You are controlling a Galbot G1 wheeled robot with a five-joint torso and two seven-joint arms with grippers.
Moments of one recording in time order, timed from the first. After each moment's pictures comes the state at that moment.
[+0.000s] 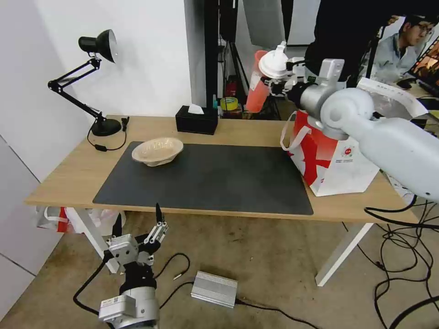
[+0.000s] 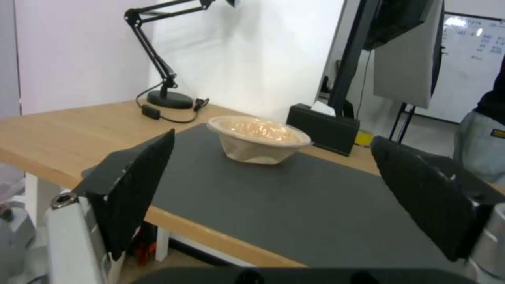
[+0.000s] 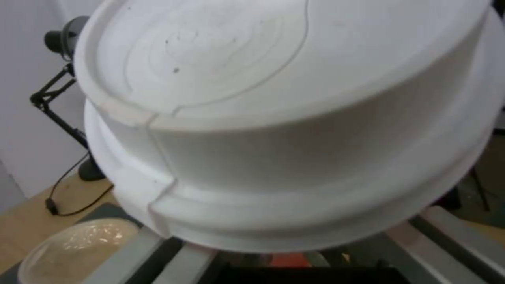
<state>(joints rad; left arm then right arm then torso) 1.74 -1.39 -0.22 -2.34 -0.06 -0.14 -0.55 0.19 0.70 -0.56 1.57 1.47 -0.28 0.22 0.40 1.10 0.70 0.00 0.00</state>
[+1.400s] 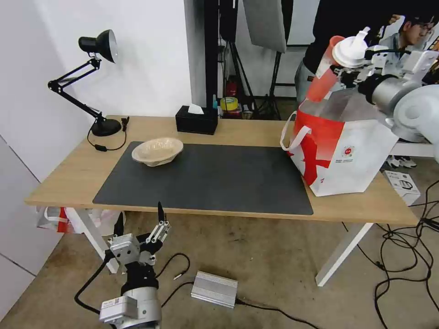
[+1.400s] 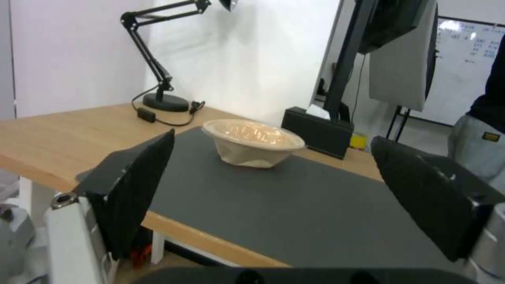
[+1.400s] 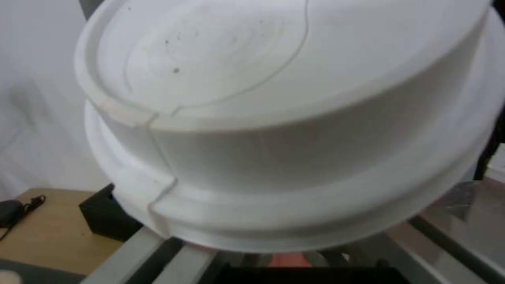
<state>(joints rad) 1.75 -1.39 -0.21 -2.36 -0.05 -0.14 -0.55 0.04 0.48 -0.33 1.54 1.46 -0.27 0.18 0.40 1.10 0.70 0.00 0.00</state>
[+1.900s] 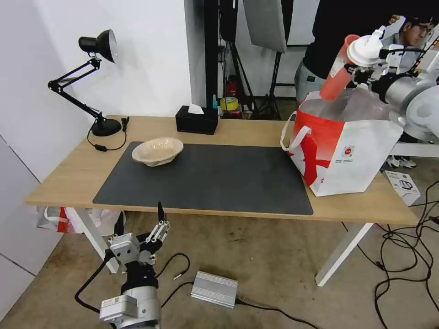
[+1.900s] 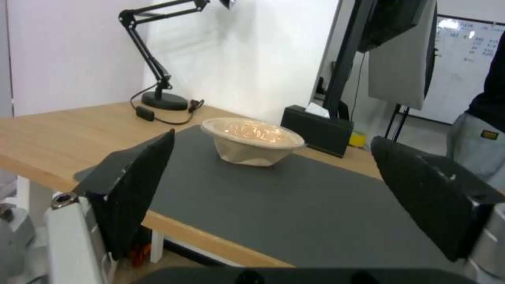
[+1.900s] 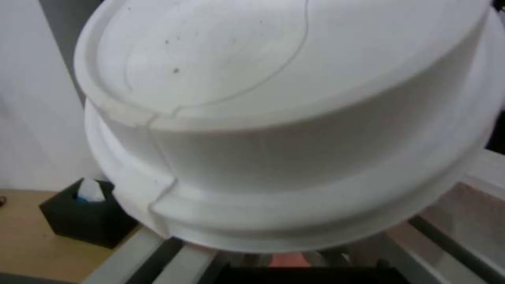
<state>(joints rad) 1.74 -1.38 -0.22 -2.35 -0.06 -0.14 -0.55 0.01 0.47 -0.31 1.47 1.42 -0.27 0.14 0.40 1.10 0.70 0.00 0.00</state>
